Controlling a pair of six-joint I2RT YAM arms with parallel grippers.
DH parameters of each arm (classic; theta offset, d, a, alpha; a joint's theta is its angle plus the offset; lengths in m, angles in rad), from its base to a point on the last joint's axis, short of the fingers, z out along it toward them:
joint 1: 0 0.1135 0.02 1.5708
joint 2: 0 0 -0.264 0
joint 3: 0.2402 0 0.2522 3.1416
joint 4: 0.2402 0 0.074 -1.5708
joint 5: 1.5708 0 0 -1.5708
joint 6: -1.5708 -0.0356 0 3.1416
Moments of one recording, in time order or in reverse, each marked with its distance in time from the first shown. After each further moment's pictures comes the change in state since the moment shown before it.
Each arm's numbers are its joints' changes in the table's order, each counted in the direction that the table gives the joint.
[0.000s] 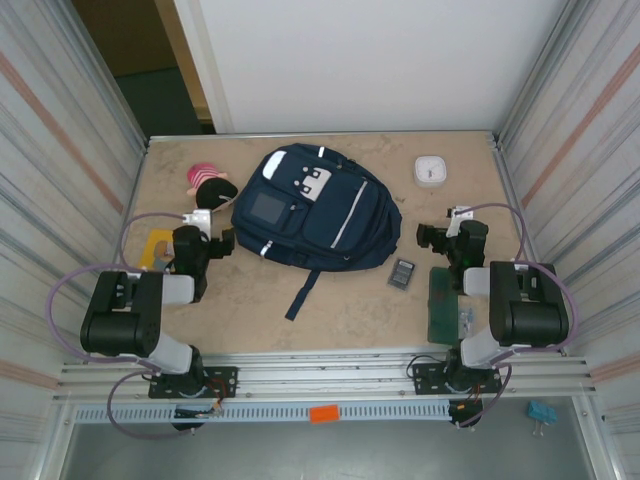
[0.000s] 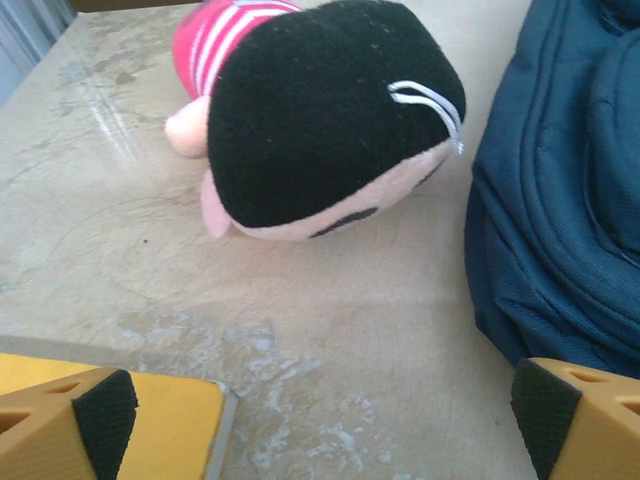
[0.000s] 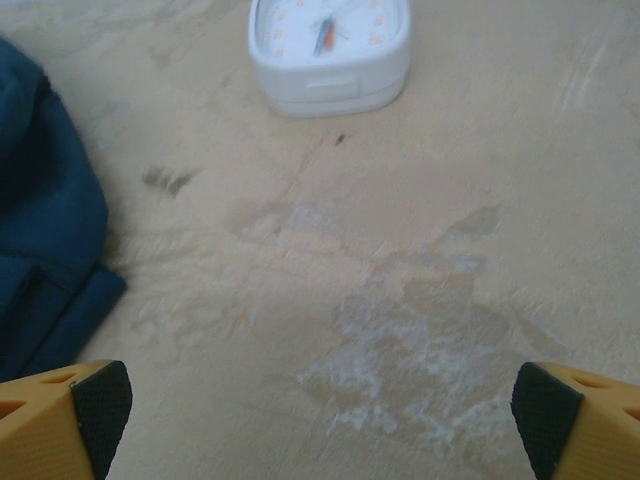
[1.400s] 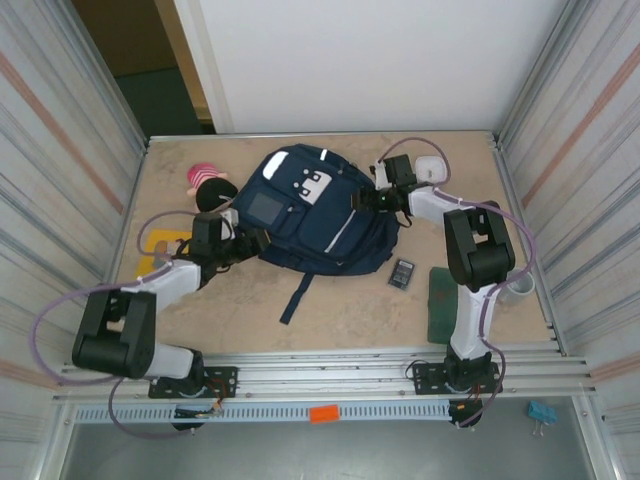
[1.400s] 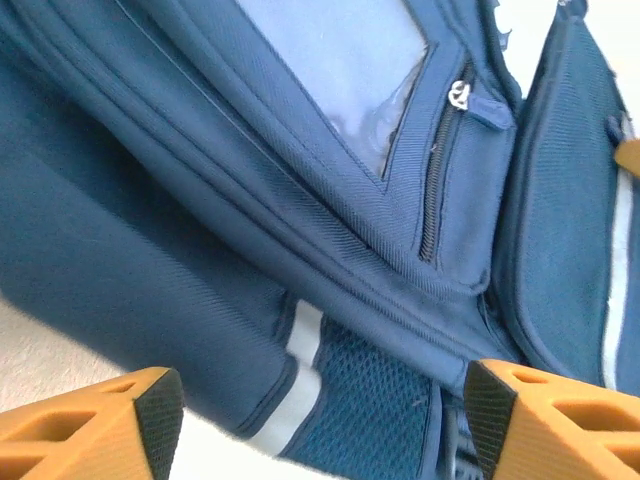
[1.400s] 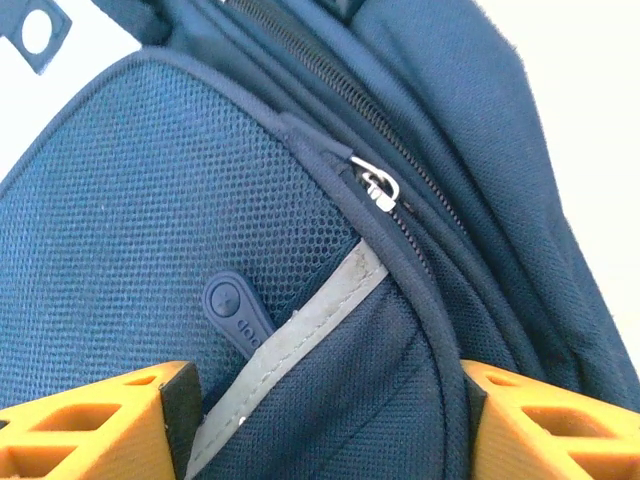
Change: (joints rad) left arm -0.162 0.080 0.207 0.593 0.465 0.605; right arm 0.363 -0.470 0.875 0.802 -0.178 -0.193
